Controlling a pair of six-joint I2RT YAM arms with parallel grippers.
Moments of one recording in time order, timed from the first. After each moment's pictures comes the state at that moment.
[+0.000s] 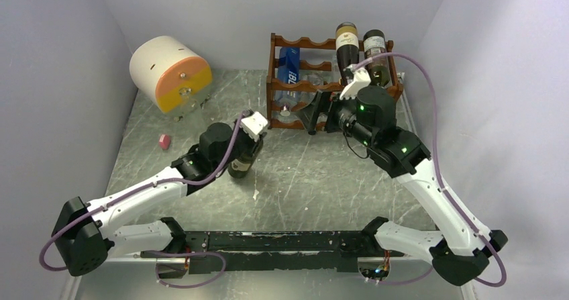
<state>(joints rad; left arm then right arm) -0.86 1.11 0.78 0.13 -0.11 0.19 0.66 1.06 1.33 -0.57 0.04 0.44</state>
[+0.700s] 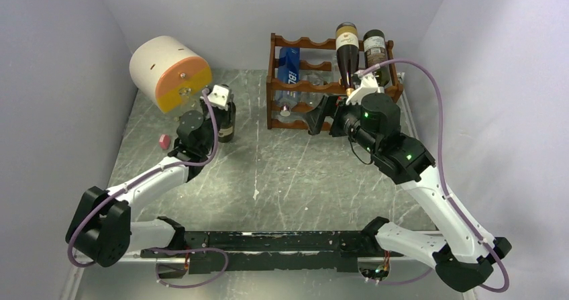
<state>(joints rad) -0.51 1.23 0.67 0.68 -0.20 0.20 0.66 0.99 1.28 -0.58 0.13 0.45</state>
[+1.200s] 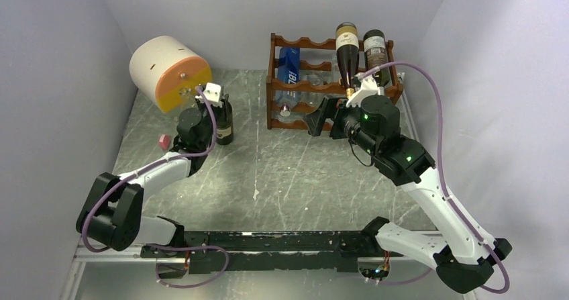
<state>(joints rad) -0.40 1.34 0.65 0.80 -0.15 0.11 0.66 0.97 1.26 -0.59 0.13 0.46</state>
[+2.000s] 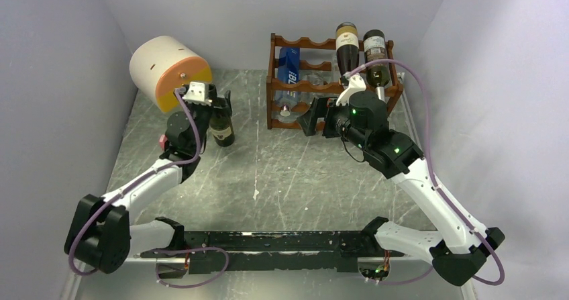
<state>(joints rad) -0.39 1.21 0.63 0.78 -0.21 0.01 0.66 1.04 1.25 -0.58 0.09 0.45</state>
